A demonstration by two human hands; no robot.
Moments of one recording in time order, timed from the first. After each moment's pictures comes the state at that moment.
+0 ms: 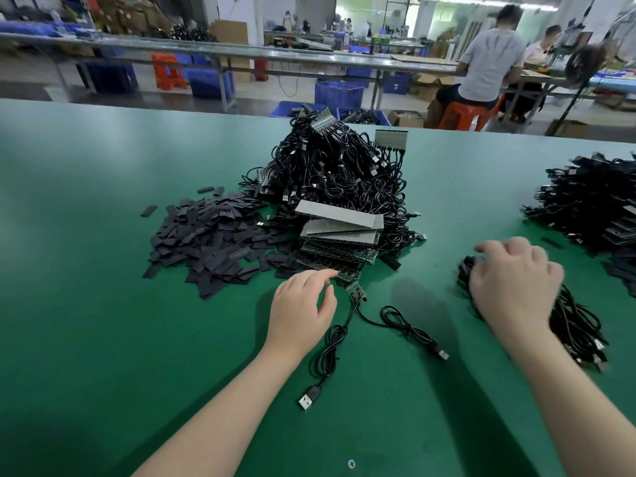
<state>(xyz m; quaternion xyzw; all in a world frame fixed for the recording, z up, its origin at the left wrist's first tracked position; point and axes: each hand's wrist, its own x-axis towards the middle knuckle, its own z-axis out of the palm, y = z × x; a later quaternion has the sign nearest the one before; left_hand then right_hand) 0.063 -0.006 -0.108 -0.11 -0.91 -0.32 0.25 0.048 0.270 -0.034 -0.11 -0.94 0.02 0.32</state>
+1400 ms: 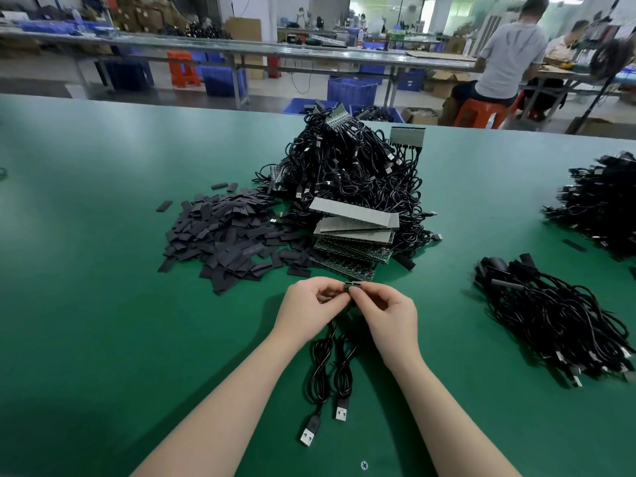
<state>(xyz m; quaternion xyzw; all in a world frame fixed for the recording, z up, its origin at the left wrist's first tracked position) 0.050 -0.020 -0.114 -0.06 -0.82 -0.57 0.07 0.063 0.128 -0.107 0.00 -0.77 0.63 0.11</state>
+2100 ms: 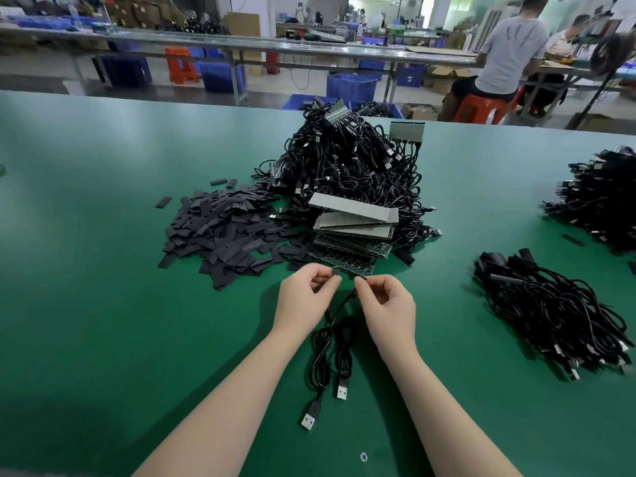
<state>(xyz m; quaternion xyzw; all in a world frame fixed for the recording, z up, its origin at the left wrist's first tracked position) 0.046 -0.018 -0.117 0.01 -0.82 -0.55 0.15 0.061 0.124 -0.112 -0.05 -0.77 0.62 0.14</state>
